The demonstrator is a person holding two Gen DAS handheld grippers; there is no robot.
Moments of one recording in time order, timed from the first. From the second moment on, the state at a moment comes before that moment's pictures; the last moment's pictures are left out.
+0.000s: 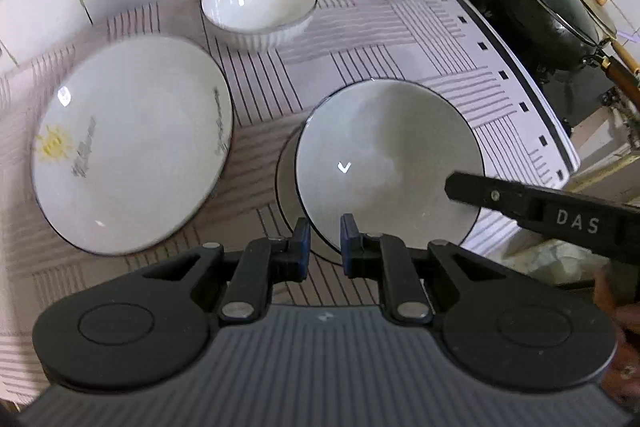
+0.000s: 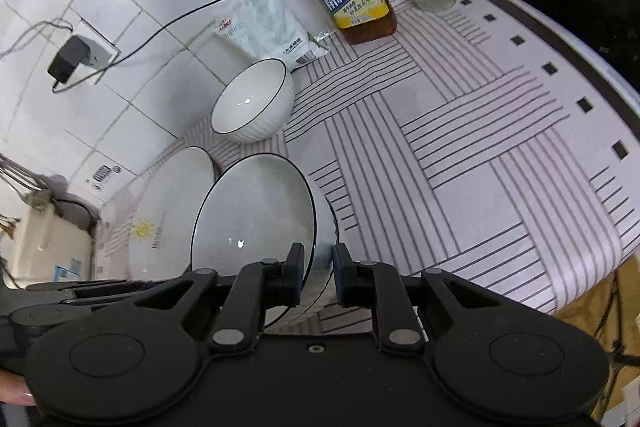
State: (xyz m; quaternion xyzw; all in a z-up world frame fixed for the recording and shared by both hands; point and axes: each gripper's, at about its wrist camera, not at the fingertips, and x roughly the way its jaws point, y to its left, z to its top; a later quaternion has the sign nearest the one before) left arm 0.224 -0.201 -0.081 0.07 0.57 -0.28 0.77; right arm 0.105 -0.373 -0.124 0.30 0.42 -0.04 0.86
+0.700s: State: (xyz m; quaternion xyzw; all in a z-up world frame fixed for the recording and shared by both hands) left arm 0.233 -0.201 -0.095 0.06 0.59 -0.26 0.76; right arm 0.124 -0.341 -0.129 0.16 0.43 -0.05 0.88
